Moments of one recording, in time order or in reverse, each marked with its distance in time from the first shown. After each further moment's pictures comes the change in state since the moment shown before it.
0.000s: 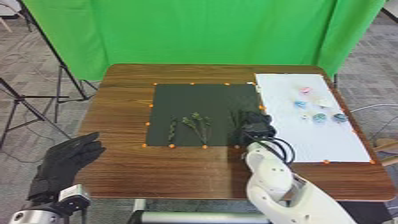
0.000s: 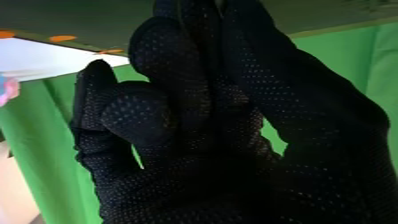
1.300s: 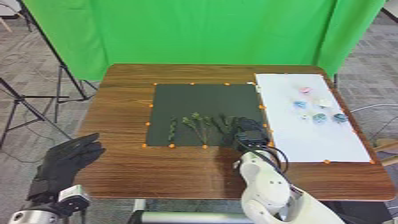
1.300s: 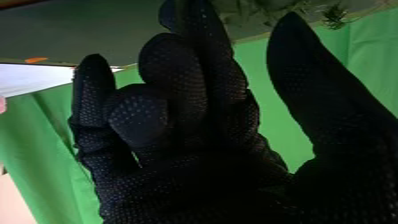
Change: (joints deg) left arm 0.5 0.2 -0.5 -0.2 0.0 0.0 -0.7; right arm -3.1 -0.2 -1.4 -4.1 0.0 1.9 0.6
